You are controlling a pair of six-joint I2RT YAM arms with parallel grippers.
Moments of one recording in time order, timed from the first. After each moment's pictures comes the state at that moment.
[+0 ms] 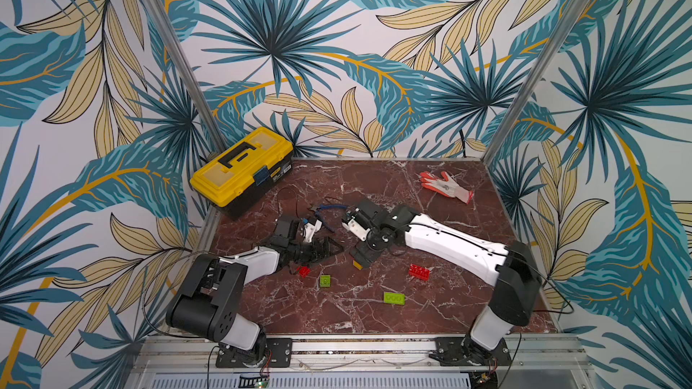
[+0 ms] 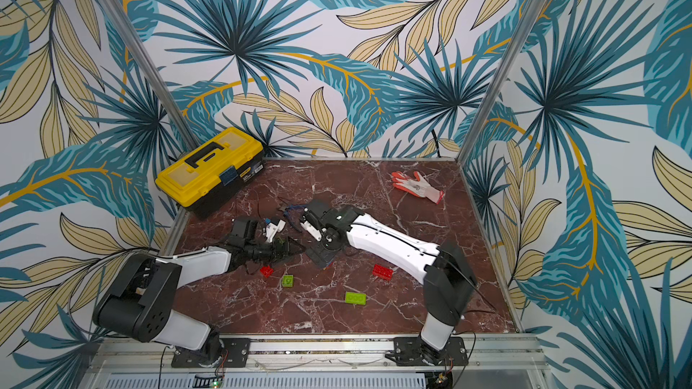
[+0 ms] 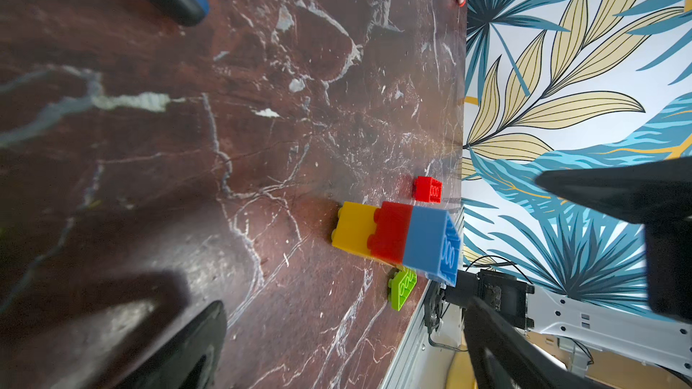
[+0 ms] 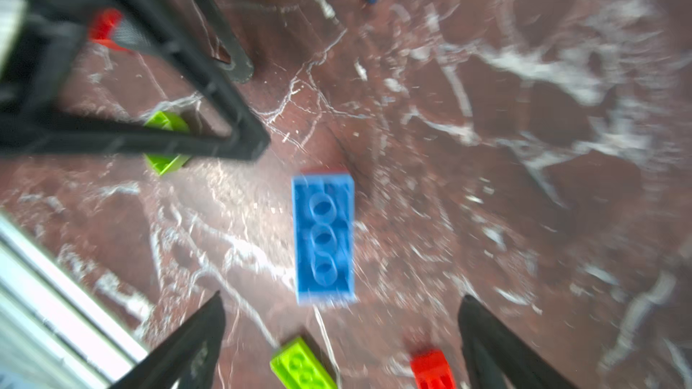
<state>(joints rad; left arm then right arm) -0.28 1.50 0.57 0.08 0.83 -0.64 0.84 1.60 1.41 -0.97 0.10 0.00</state>
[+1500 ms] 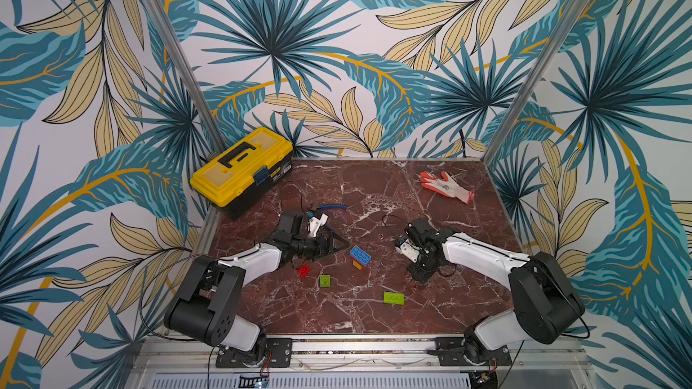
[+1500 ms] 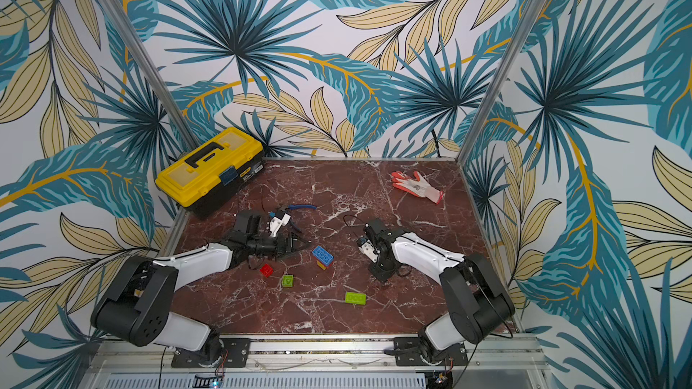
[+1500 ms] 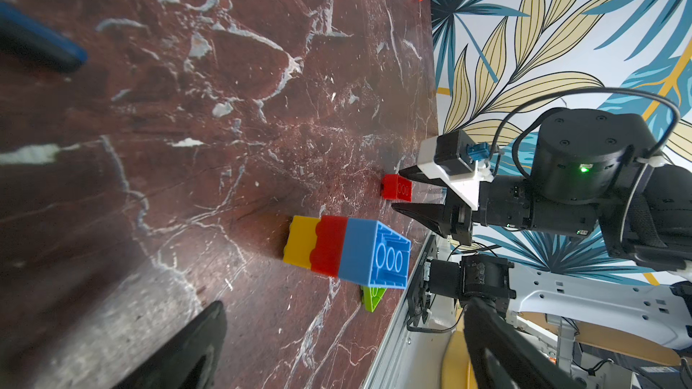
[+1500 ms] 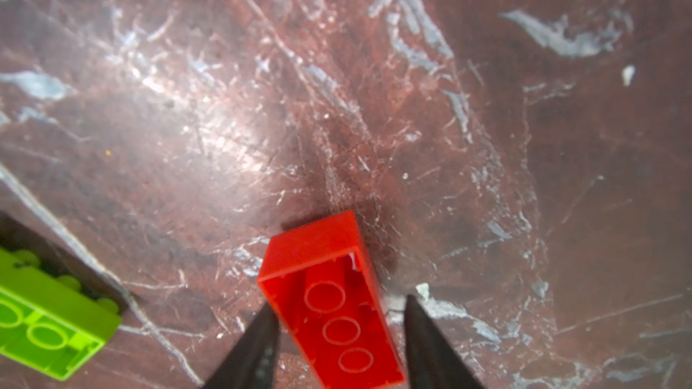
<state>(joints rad) -0.31 1.48 0.63 0.08 0.88 -0.65 0.48 1.51 0.83 -0.80 0.07 -0.25</state>
